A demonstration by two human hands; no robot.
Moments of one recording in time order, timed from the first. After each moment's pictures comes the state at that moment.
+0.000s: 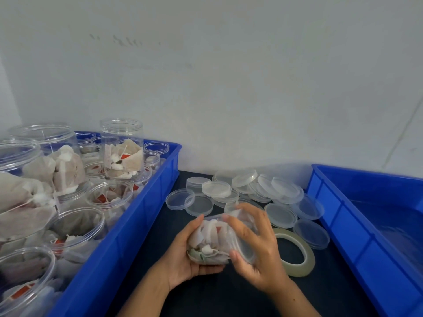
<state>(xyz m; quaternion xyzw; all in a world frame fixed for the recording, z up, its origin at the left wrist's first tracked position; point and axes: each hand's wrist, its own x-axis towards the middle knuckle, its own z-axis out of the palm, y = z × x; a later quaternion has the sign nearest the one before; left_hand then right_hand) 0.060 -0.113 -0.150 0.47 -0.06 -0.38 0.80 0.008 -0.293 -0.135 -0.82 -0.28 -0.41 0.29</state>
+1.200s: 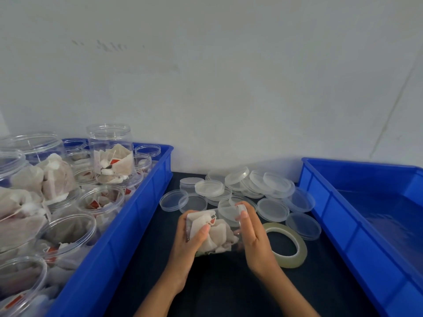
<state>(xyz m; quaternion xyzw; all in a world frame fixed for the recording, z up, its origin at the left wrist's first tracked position) 0.047 -0.133 -0.160 0.62 -0.15 -0.07 0.77 0.011 -0.290 -0.135 -0.78 -0.04 -0.22 0.59</state>
